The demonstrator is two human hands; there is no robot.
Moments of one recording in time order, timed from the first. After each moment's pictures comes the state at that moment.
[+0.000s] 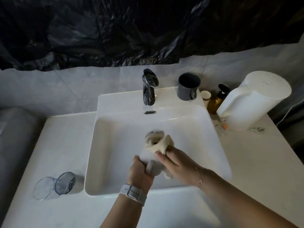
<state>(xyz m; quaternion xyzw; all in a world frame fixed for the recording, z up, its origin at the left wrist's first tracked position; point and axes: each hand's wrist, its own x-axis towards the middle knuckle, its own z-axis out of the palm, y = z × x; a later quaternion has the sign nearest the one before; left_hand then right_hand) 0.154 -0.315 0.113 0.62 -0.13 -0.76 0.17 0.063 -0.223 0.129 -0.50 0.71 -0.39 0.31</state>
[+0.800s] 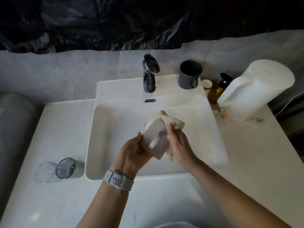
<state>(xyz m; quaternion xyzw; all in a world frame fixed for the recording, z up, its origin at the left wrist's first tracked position) 0.166 -0.337 0.143 0.44 -0.06 -0.89 0.09 0.070 -0.237 0.106 -0.25 0.69 -0.61 0.31</state>
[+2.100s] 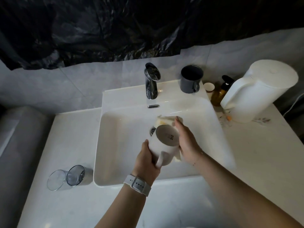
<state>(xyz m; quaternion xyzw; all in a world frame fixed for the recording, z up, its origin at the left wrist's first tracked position) 0.158 -0.308 0.131 0.52 -0.33 -0.78 0.14 0.053 -0.251 0.130 -0.06 0.62 -0.64 0.44</state>
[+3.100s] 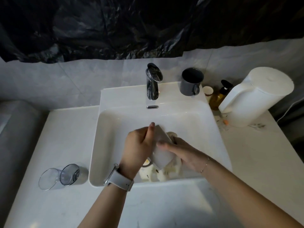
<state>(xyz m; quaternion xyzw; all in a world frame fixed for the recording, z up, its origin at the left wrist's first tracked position) 0.163 -0.347 0.149 0.31 -0.82 -0.43 0.22 0.058 -0.230 0.147 -0.23 0.62 -0.49 0.57</state>
